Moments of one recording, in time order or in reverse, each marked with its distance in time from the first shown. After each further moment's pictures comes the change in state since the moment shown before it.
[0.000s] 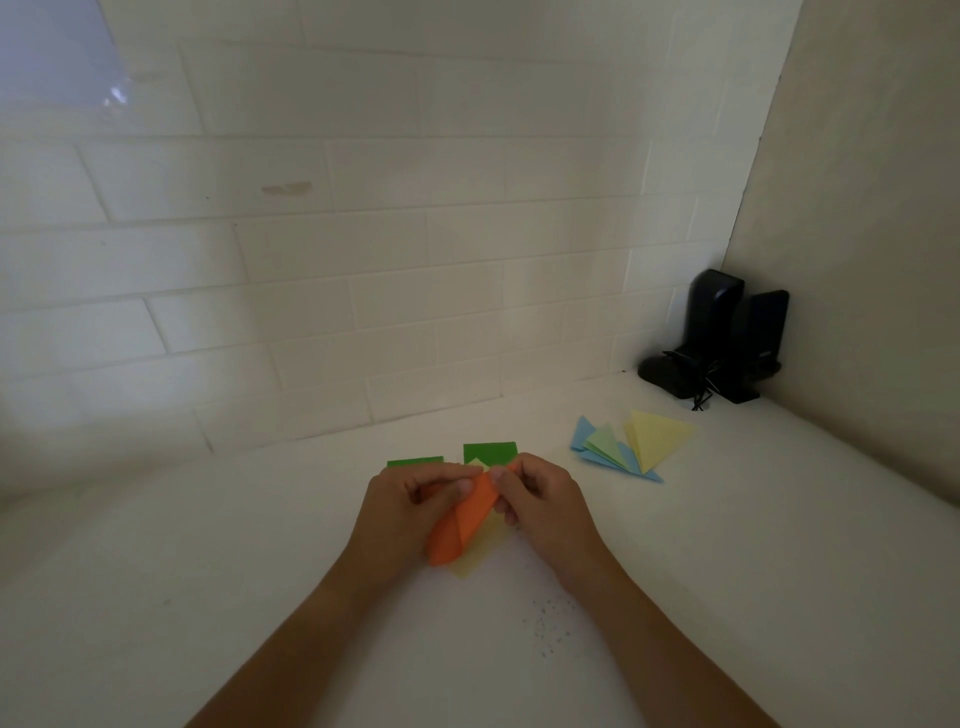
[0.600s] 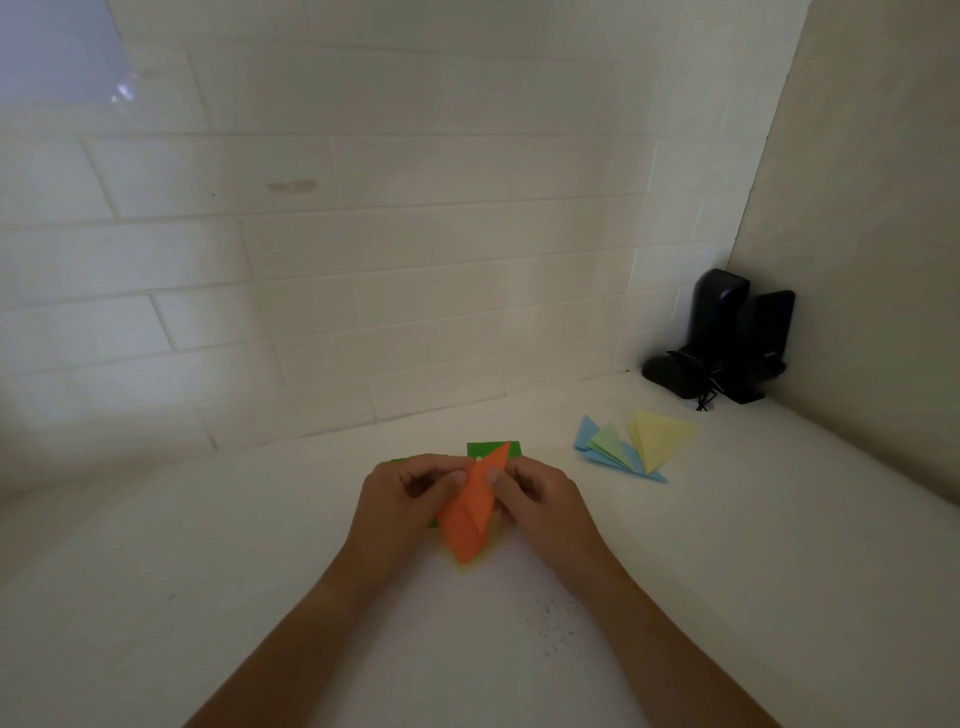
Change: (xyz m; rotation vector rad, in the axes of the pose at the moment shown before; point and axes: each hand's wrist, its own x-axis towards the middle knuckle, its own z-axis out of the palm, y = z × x) left_hand 0.001 -0.004 -0.007 -0.090 0.014 -0.069; right_hand -0.002 -0.003 0.001 -0.049 -0.063 -0.073
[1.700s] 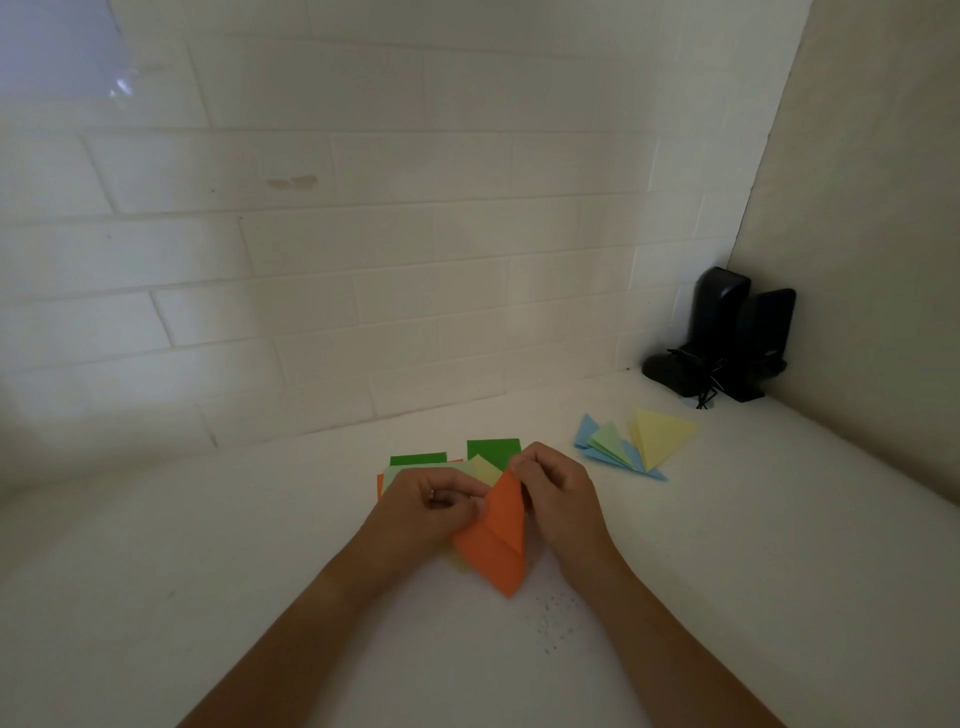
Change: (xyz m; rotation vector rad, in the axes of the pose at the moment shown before) left_hand -0.005 0.013 0.007 0.063 -0.182 -0.120; right_hand 0.002 0.002 -0.002 0.135 0.132 0.064
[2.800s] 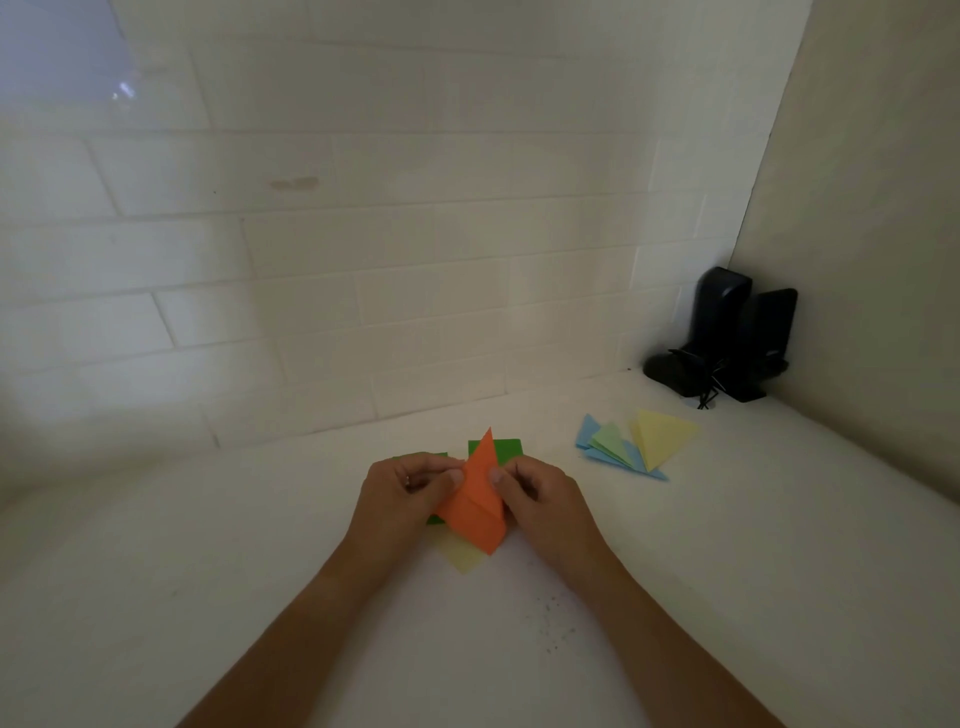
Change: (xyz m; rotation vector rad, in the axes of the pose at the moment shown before) left_hand 0.008 -0.012 -0.007 -0.134 0.236 -0.016; right_hand 0.003 0.012 0.003 -0.227 -0.122 -0.100
